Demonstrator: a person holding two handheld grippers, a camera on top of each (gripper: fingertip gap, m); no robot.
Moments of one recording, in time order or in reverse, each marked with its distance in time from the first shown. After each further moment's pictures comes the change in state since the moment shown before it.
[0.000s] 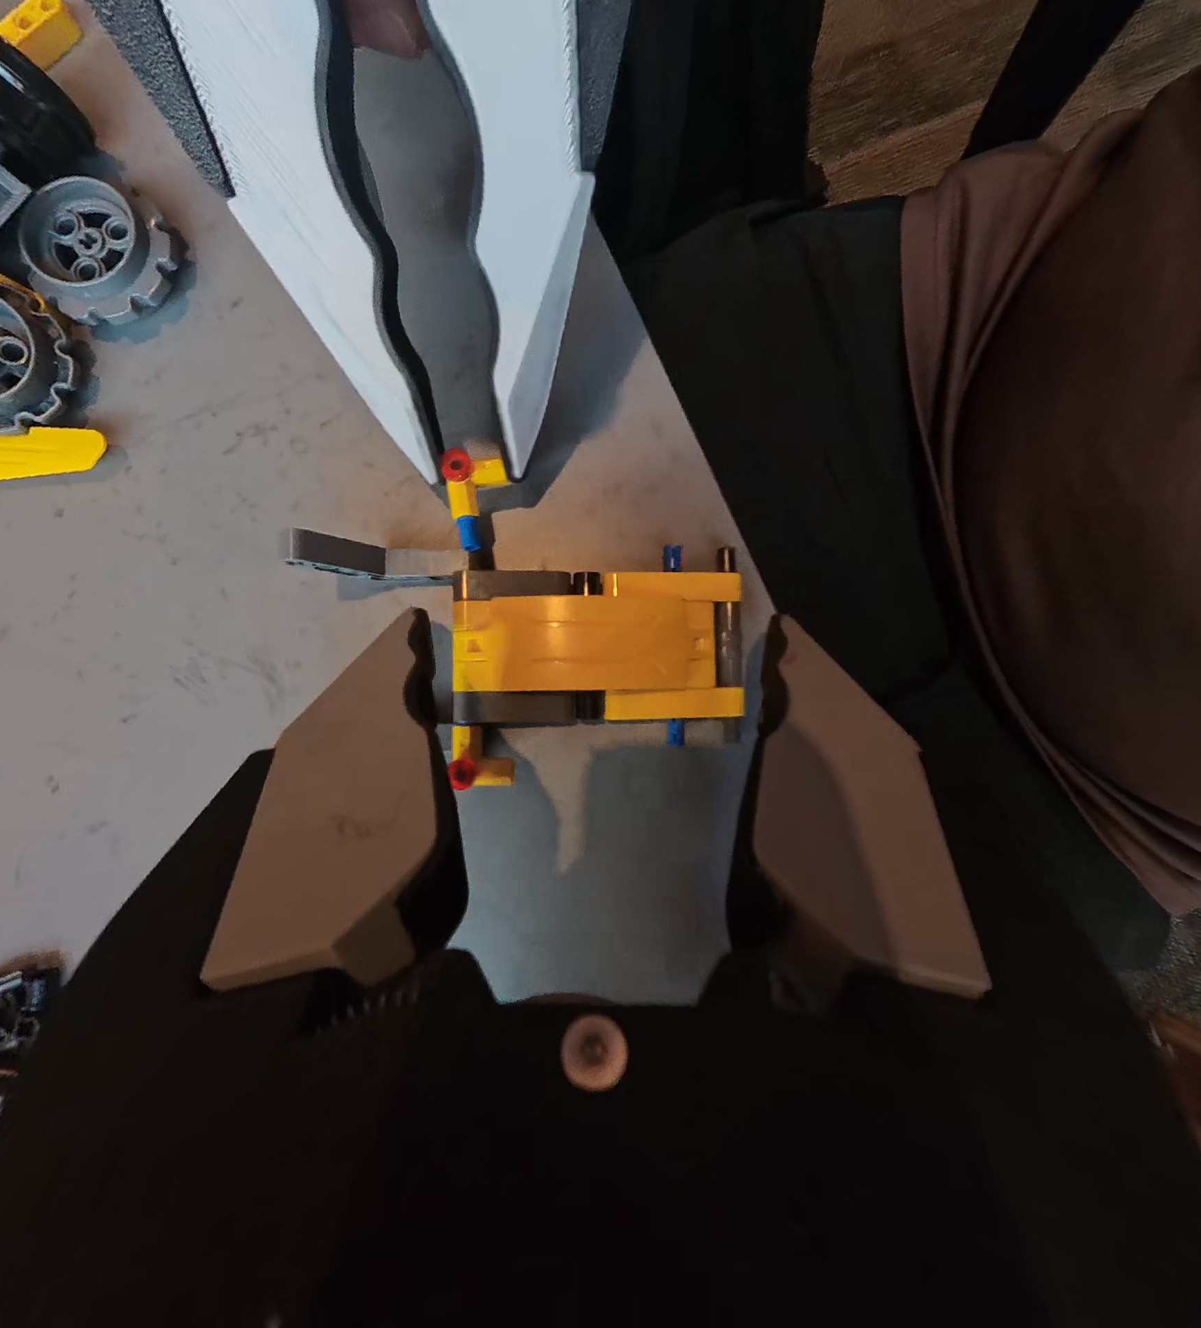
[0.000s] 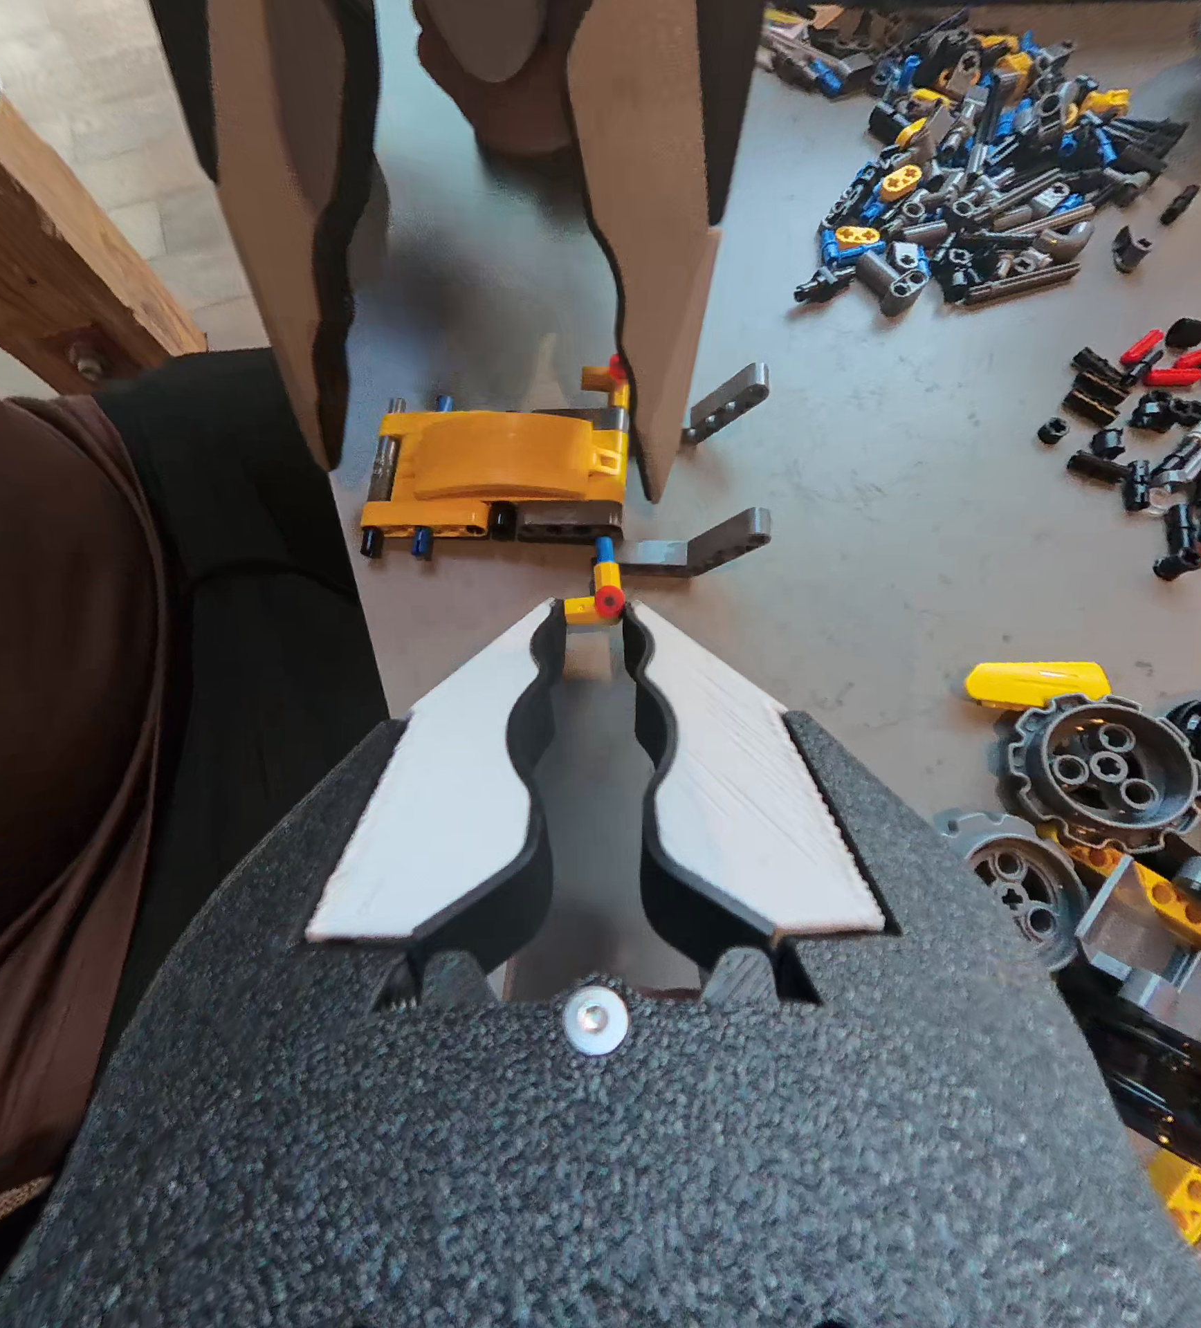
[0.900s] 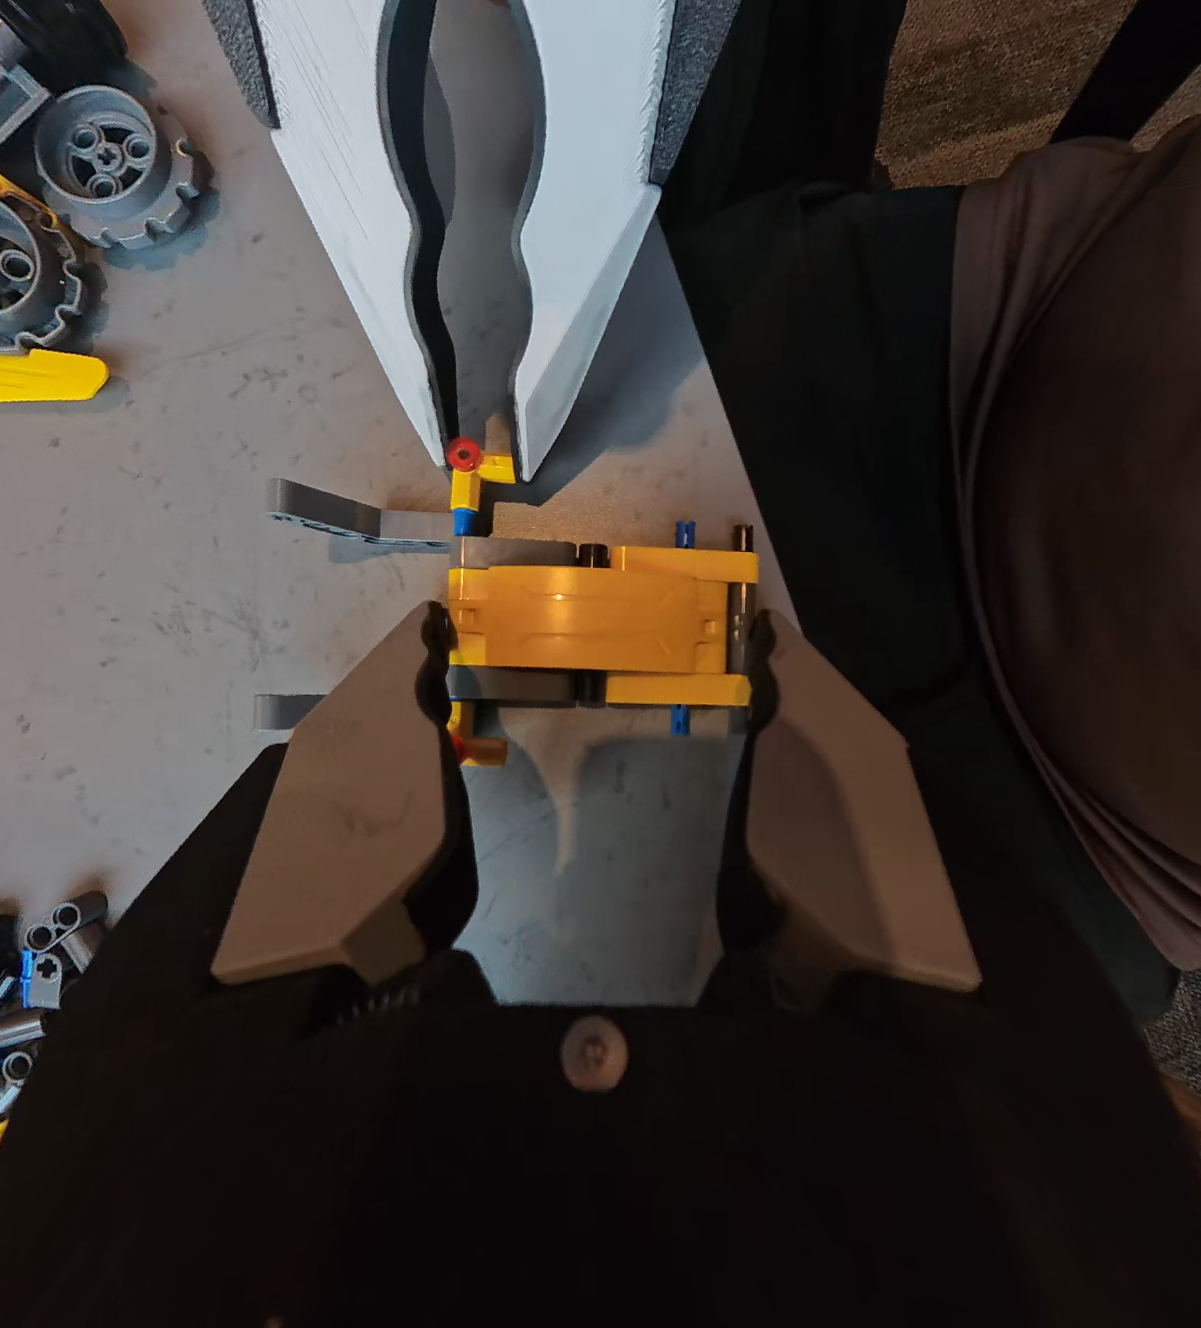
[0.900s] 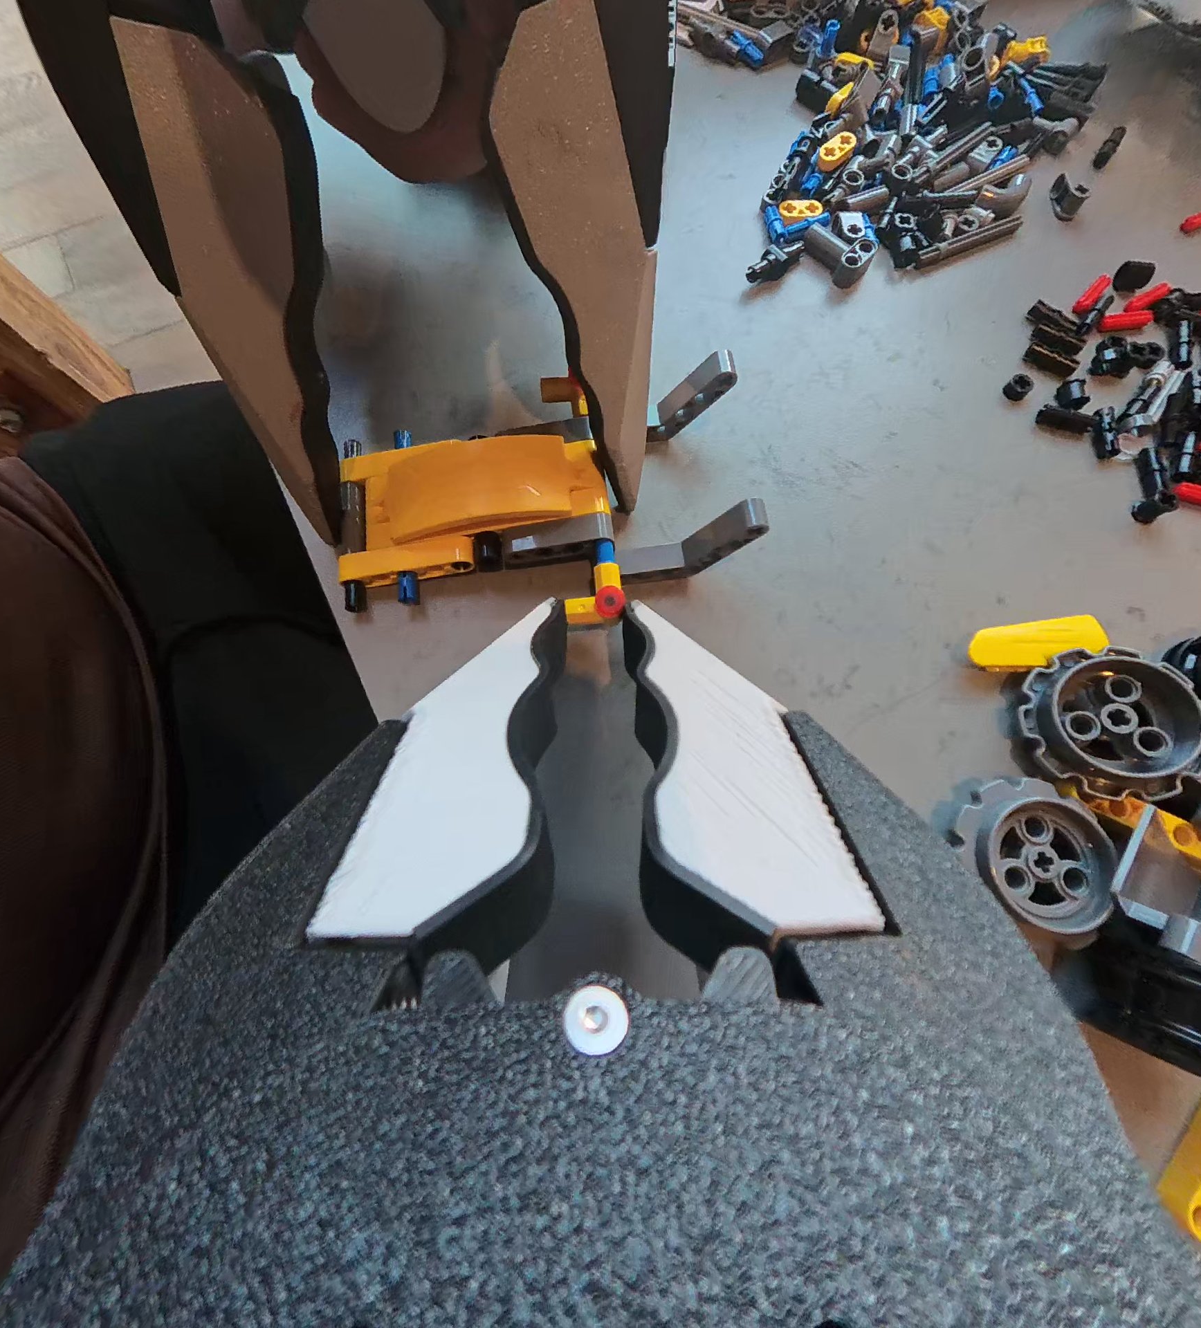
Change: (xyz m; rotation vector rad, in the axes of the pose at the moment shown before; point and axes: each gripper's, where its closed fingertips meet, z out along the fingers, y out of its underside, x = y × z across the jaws) left arm -0.003 0.007 0.007 -0.012 -0.070 -0.070; right arm 0.002 -0.001 0.006 -0.013 0.105 0.085
